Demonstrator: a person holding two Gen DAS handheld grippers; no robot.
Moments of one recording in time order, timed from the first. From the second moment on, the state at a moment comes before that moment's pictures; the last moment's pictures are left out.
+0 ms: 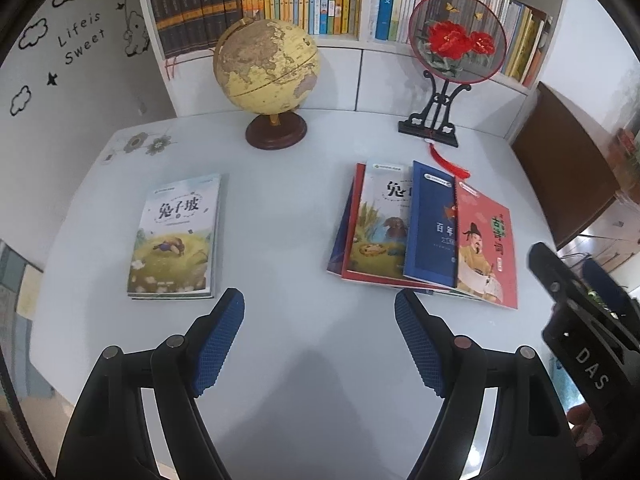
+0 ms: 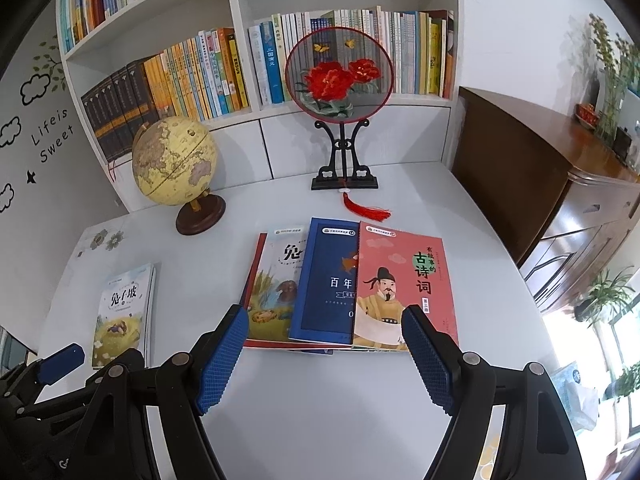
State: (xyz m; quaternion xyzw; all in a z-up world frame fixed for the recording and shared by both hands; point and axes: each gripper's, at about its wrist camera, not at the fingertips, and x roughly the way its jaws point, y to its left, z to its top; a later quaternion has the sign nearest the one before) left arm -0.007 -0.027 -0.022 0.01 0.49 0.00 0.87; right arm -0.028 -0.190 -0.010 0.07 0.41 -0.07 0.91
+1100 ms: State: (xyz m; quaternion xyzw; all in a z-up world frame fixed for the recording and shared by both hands) left arm 0.009 -0.111 -0.041 0.08 0.47 0.03 0.88; right arm -0.019 -0.266 -0.034 0.04 0.42 -0.10 0.90
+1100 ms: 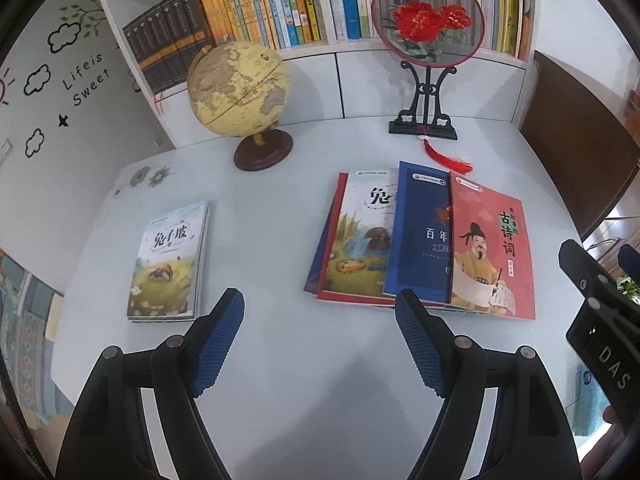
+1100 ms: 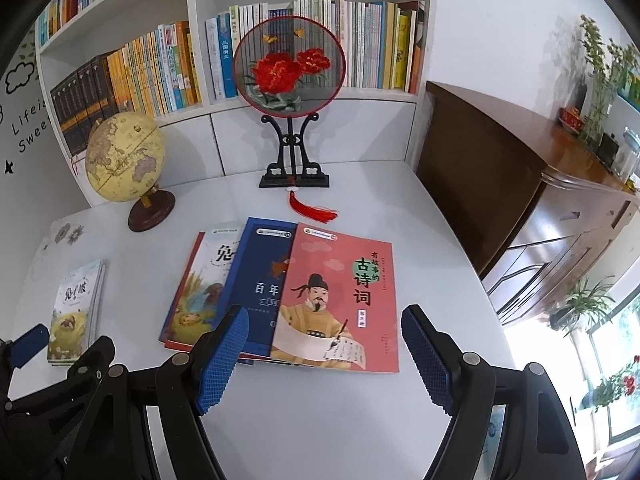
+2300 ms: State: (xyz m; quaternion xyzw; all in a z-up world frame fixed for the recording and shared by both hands) left arm 0.074 -0.143 -0.095 0.08 0.49 -0.05 0.87; right arm 0.015 -0.337 -0.101 0.06 0.46 -0.11 0.88
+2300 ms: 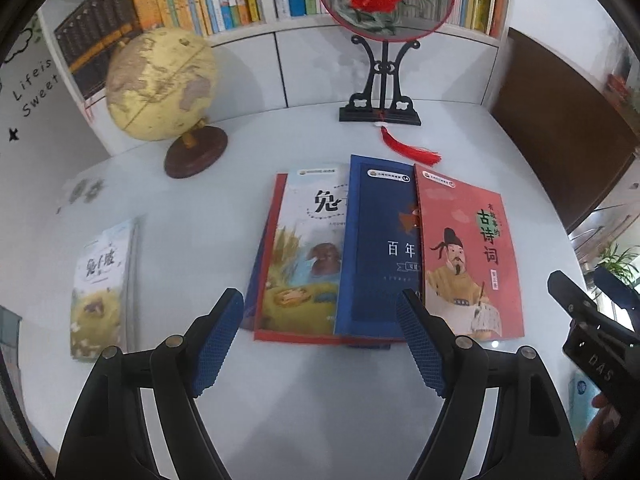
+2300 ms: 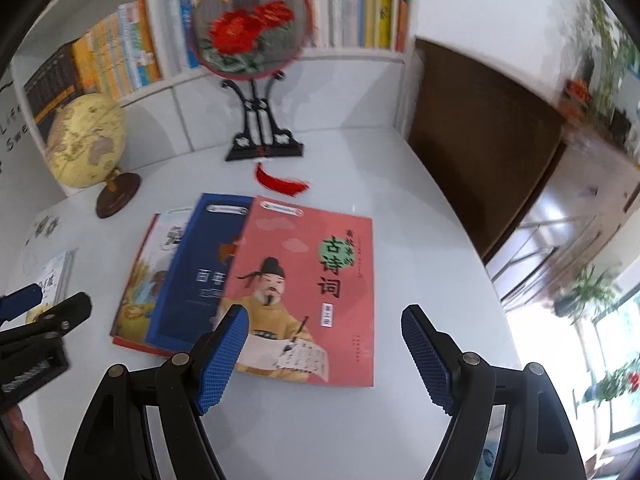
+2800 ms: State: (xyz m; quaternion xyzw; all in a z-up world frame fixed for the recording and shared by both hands) left arm 0.106 -0.189 -0.156 0.07 0.52 -0.13 0.84; right arm 0.045 -0.384 -0.163 0.10 0.47 -0.09 0.87
